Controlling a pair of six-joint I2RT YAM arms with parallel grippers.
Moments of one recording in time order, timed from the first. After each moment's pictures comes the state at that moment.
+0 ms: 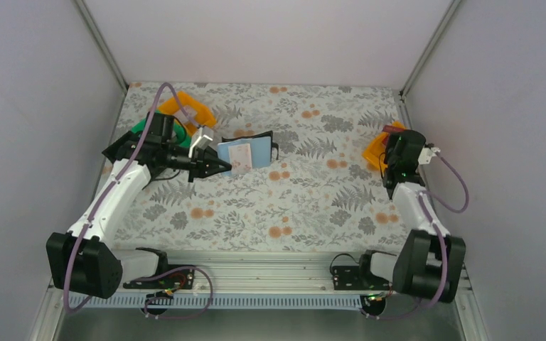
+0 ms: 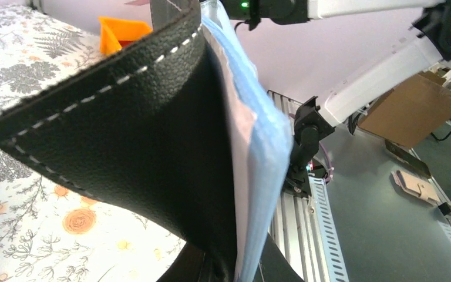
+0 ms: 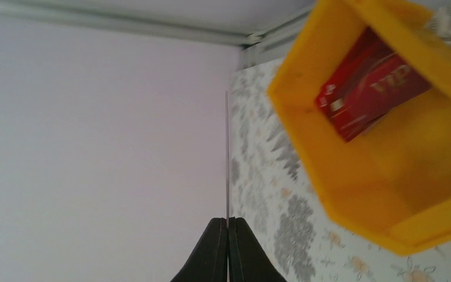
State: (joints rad) left arm -0.18 1.22 1.06 -0.76 1.26 0.52; right arm -0.17 1.17 0.69 0.15 0.14 1.45
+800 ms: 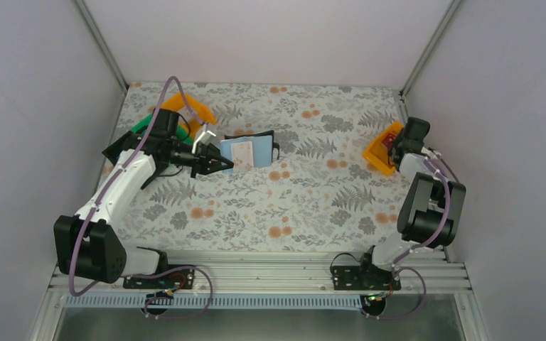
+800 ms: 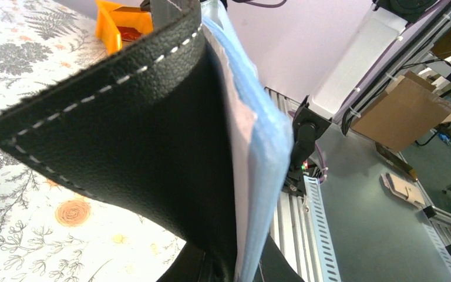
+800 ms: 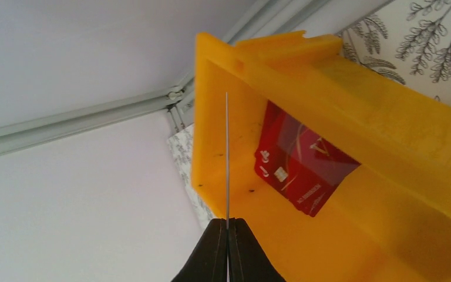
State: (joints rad) left arm -0.18 1.32 1.11 -0.81 1.27 0.55; right arm -0.30 1.61 0.94 0.05 0.16 1.78
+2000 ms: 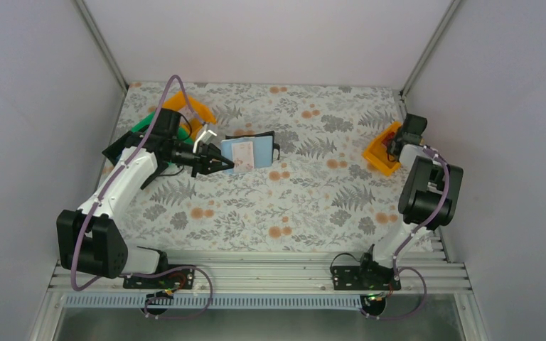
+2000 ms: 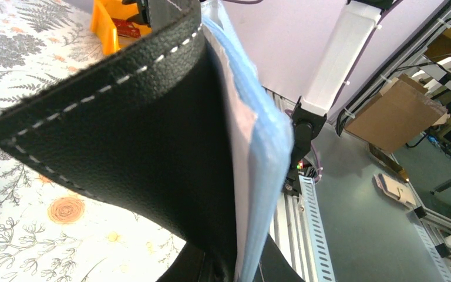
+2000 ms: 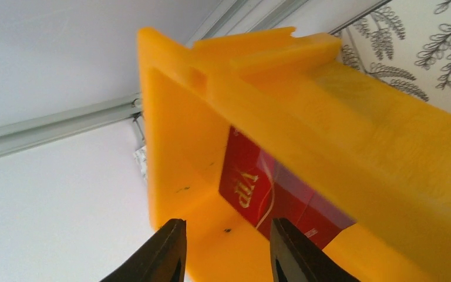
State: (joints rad) left arm -0.18 1.36 1.12 -0.83 1.28 0.56; right arm -0.31 1.81 1.07 0.01 0.13 1.78
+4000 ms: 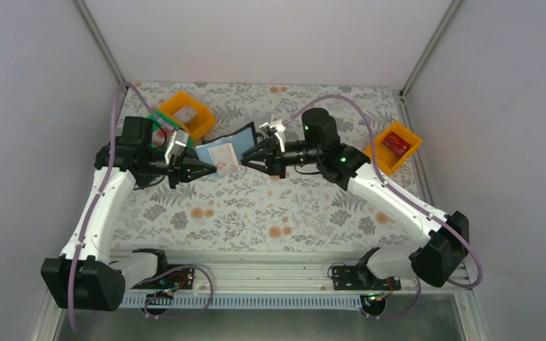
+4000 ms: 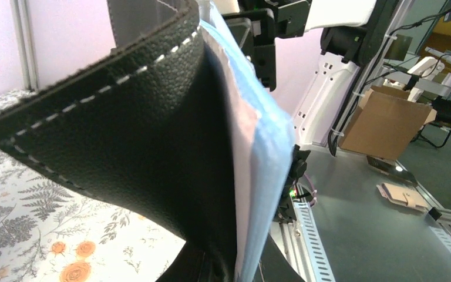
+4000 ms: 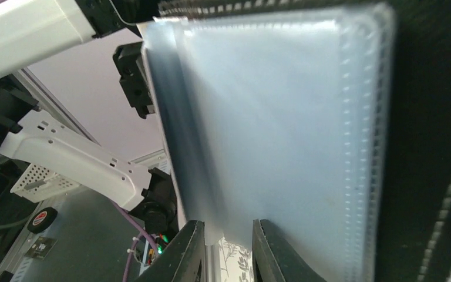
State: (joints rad) left arm -0.05 1.13 1.11 -1.03 1.48 0.81; right arm 0.73 1.32 1.19 -0.19 -0.82 0.14
